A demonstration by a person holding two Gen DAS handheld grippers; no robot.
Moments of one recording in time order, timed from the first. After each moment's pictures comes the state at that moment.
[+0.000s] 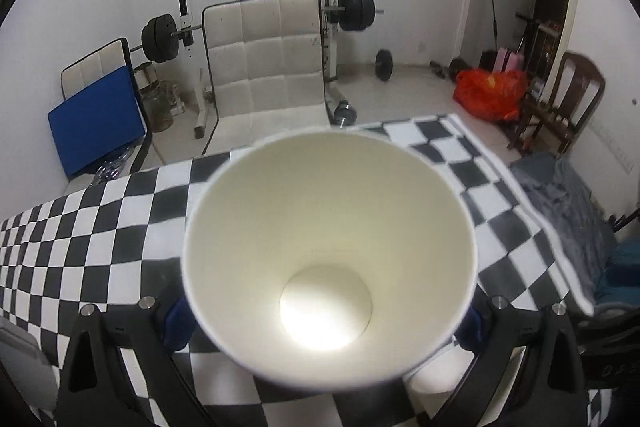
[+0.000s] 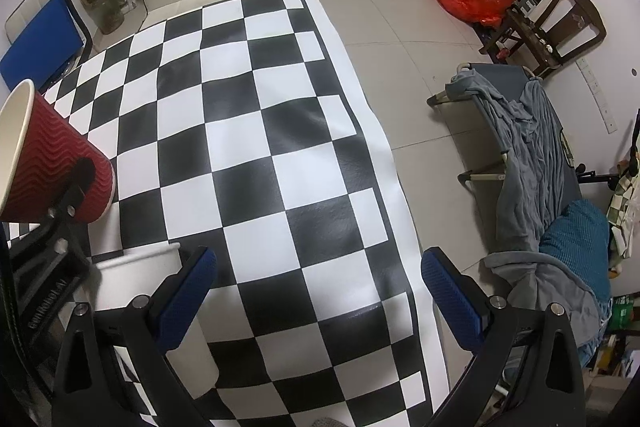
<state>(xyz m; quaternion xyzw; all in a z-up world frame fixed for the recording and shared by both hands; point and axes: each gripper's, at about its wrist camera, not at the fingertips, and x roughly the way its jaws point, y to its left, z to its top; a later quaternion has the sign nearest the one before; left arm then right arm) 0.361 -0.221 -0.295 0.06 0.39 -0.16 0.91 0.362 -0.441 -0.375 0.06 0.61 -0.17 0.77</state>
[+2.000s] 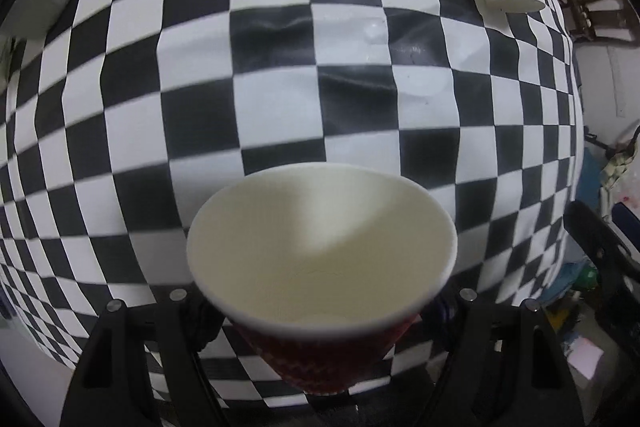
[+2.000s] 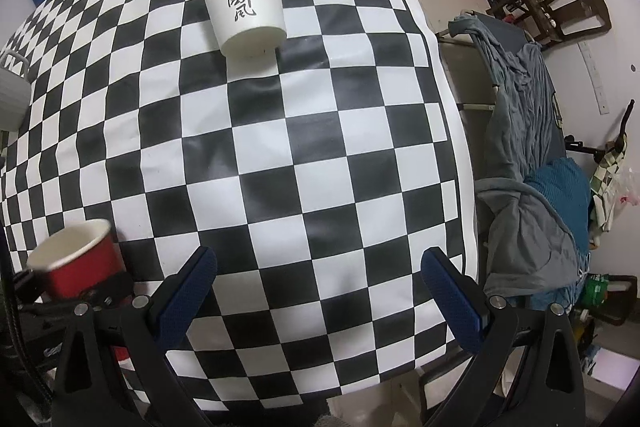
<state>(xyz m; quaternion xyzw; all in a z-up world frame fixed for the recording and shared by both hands) 0.179 -0.165 -0.341 0.02 0.77 -0.13 0.62 0.161 -0.310 -0.335 0.03 0.70 -0.15 0.70</state>
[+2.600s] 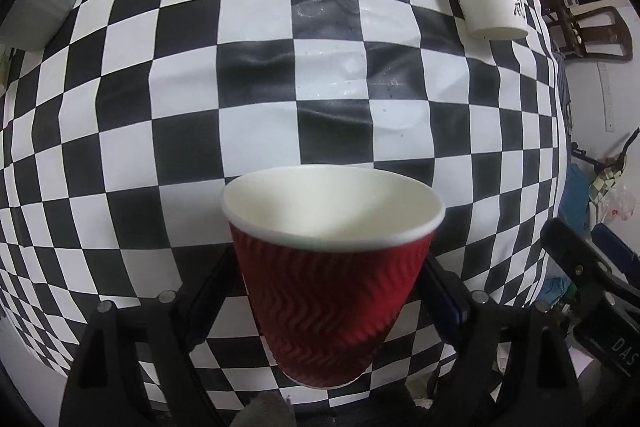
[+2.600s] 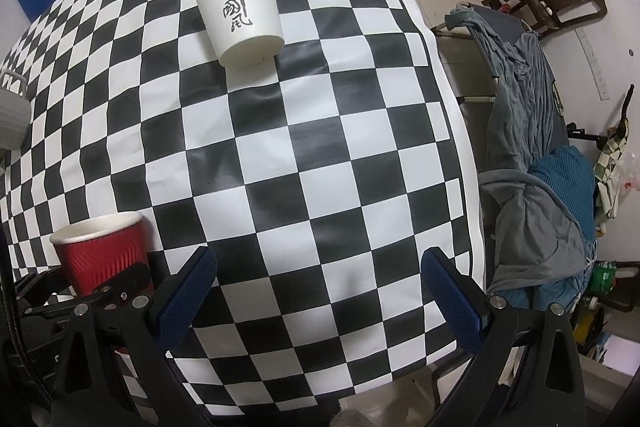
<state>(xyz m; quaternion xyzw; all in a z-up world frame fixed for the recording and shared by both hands) 0.177 -0.186 -0.333 -0.02 0.75 -0.13 0.65 0.169 -0.314 -0.331 0.06 0.69 -0.16 0.70</state>
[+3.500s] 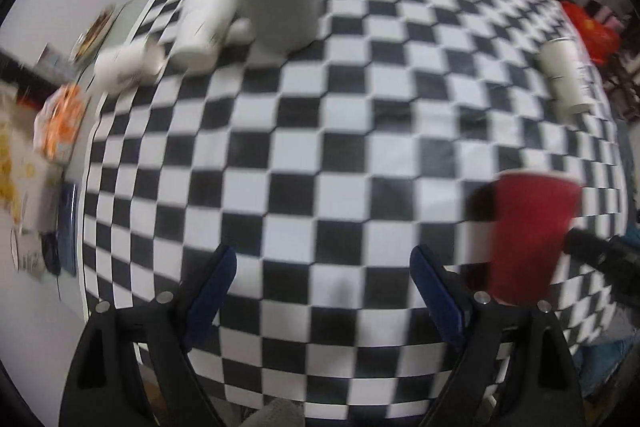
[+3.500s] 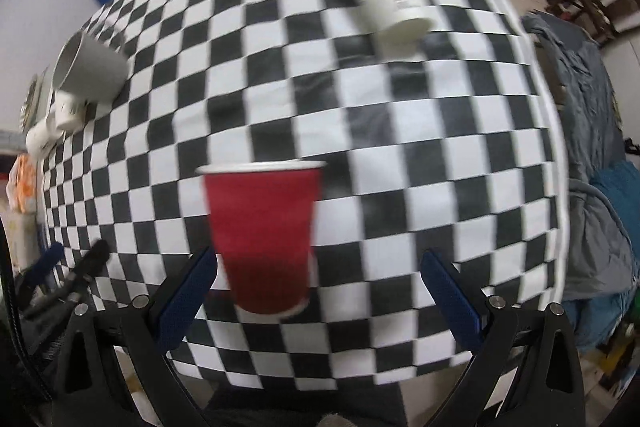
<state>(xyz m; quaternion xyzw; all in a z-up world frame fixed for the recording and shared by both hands) 0.130 -0.013 -0.274 0.03 0.64 0.03 0.77 0.157 -0.213 -0.327 0.10 0.69 -0.04 0.72</state>
